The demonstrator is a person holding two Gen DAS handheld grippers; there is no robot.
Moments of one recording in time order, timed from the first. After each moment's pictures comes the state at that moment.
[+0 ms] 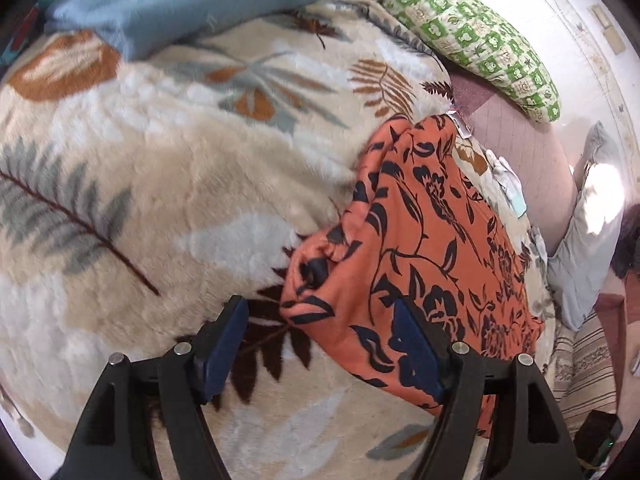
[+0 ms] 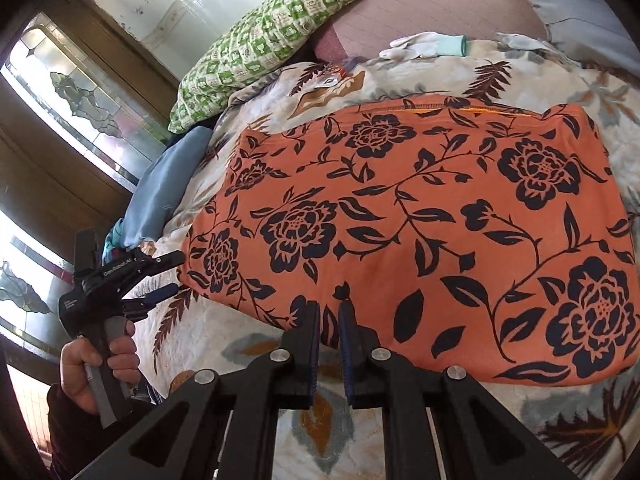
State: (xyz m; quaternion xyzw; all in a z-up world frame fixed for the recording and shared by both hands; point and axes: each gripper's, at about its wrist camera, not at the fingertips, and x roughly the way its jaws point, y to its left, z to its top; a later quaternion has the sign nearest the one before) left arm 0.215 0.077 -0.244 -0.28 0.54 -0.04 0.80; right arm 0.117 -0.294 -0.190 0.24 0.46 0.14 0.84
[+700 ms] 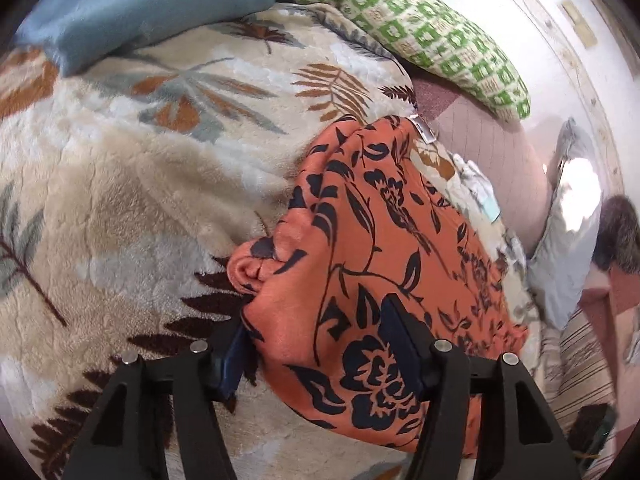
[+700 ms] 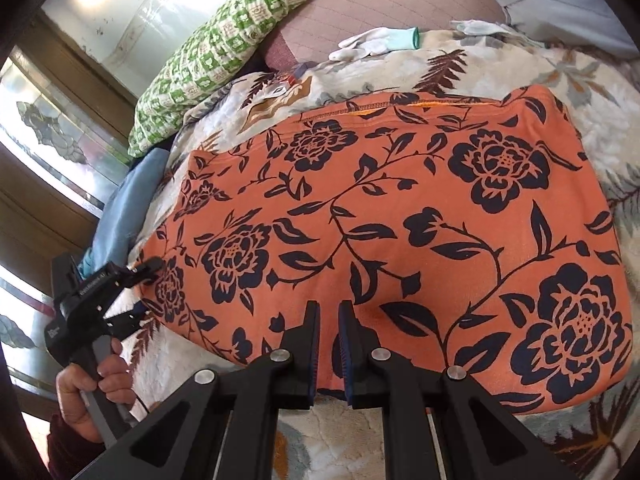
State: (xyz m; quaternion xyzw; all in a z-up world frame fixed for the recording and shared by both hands) left arm 0.233 0.041 -0.250 -0.26 0.49 -0.08 0.83; right arm 0.134 -0.316 -0.208 0.24 0.47 0.08 0.84
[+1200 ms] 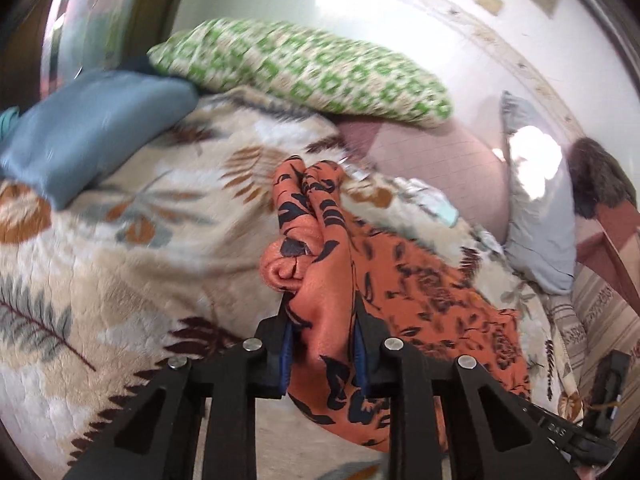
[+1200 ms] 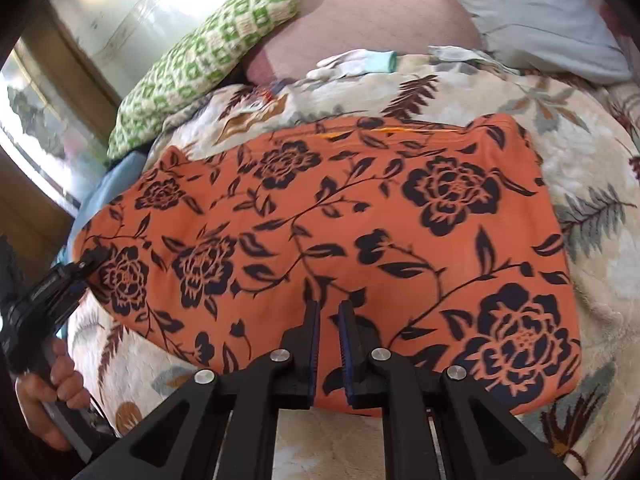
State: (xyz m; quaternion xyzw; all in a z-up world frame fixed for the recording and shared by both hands) left arm 0.198 -0.001 -0.168 -0.16 0.38 -0.13 0.90; right arm 0.124 -0.339 -0.199 0.22 0.46 0.03 0.86
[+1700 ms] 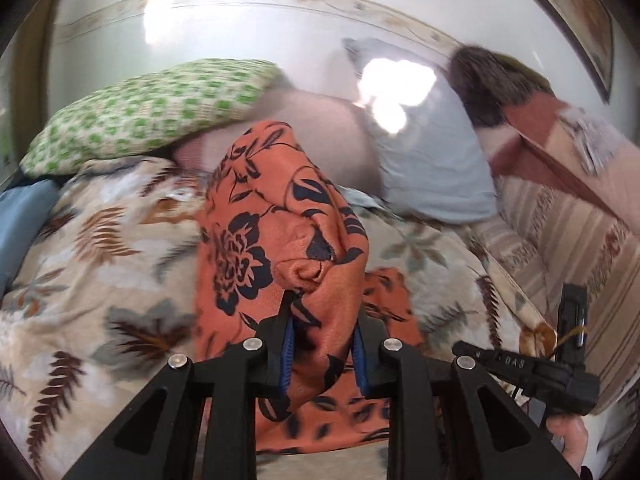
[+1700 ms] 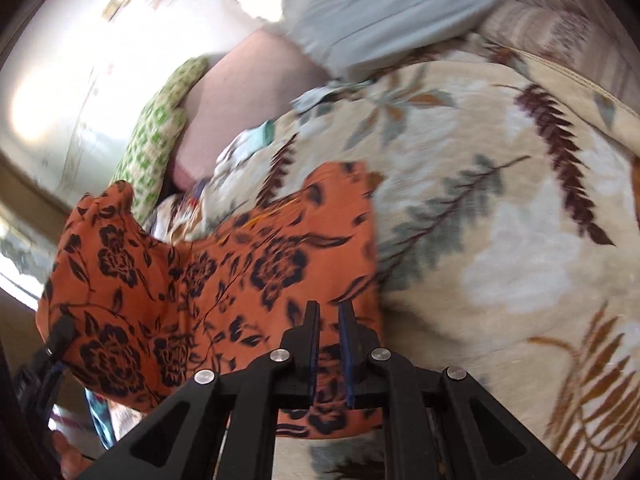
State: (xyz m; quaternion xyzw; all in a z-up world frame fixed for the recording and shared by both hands) left arm 0.134 -0.228 -0.107 -0.01 0.35 -0.28 0.90; right arm 0.070 -0.498 -0.203 0.39 0.38 -0.06 0.84
